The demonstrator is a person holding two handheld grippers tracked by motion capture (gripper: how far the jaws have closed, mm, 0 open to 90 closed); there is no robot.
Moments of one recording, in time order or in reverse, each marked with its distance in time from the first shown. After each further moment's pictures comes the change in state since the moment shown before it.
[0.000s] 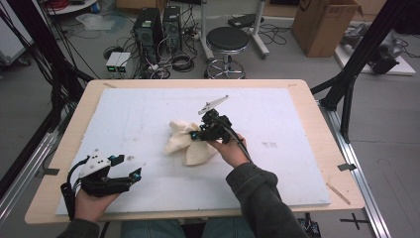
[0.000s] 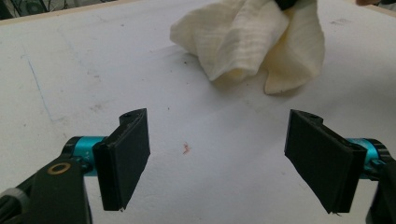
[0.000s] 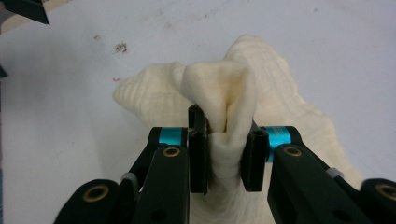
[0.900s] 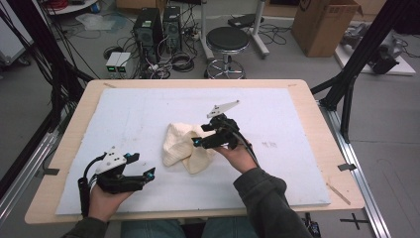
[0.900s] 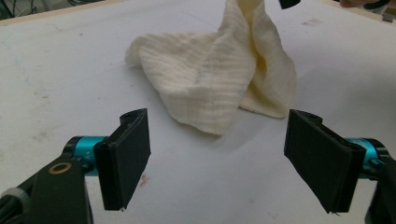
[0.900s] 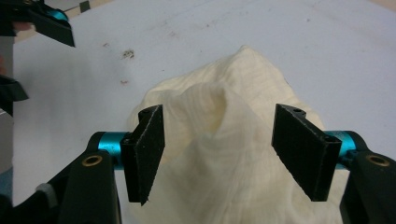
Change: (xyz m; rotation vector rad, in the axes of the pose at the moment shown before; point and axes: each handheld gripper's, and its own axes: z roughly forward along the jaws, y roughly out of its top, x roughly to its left) left arm -0.023 0.013 0.029 0.011 -0.088 0.036; right arm 0.005 -0.021 -0.028 -0.105 -0.004 -0.007
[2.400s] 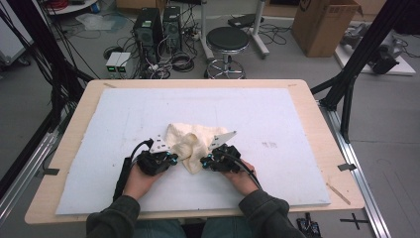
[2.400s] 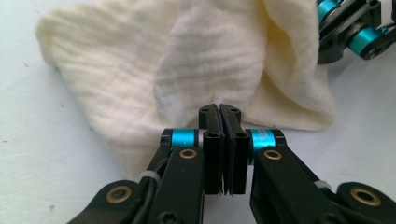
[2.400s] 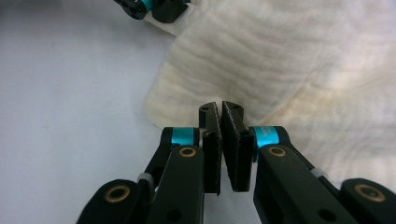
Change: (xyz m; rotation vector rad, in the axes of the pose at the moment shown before) left arm -0.007 0.020 0.091 0.228 -0.041 0.127; right arm 0.019 -0.071 0.023 0.107 0.021 -0.090
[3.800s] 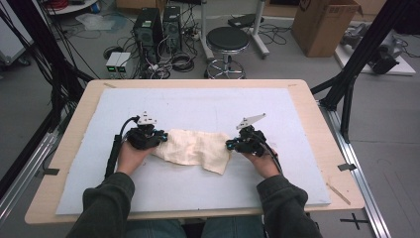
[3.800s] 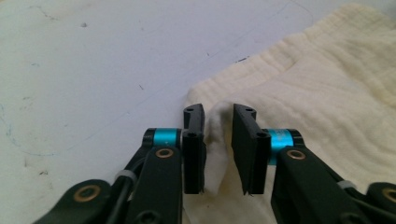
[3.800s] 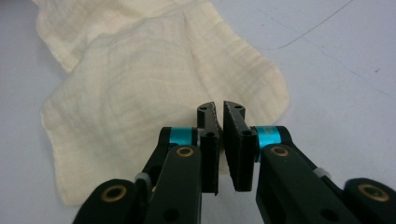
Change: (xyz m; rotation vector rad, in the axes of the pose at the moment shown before) left arm 0.079 0.018 0.013 -0.025 0.060 -0.112; right arm -0.073 -0.019 -0.046 0.001 -0.102 0.144
